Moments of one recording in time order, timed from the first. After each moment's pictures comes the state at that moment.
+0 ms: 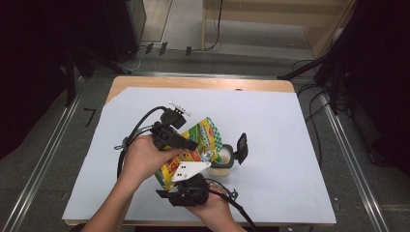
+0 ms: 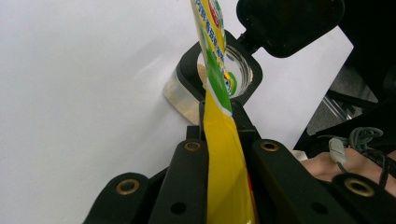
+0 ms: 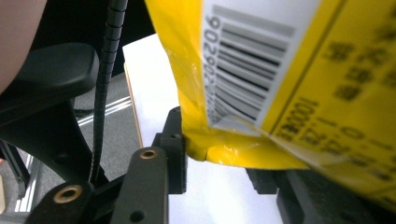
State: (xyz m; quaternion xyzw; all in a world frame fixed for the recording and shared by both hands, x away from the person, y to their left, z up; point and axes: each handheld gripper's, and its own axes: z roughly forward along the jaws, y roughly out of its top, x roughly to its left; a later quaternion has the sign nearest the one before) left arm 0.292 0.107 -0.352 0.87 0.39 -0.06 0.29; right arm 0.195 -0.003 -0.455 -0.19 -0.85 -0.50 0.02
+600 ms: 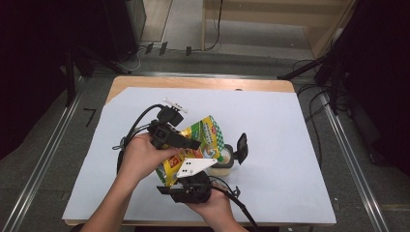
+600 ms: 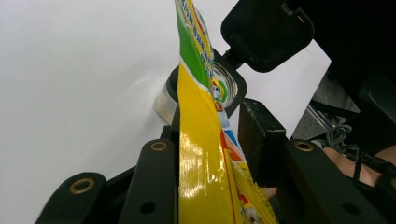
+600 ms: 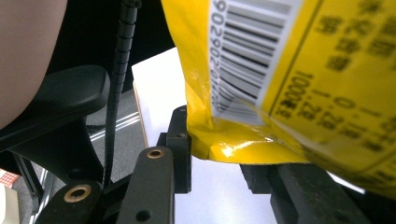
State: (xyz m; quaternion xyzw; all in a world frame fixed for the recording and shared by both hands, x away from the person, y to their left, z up) left arm 0.290 0.114 -0.343 0.86 0.39 -0.06 0.33; right arm 0.200 -0.011 -0.450 -0.20 -0.83 -0.53 0.04
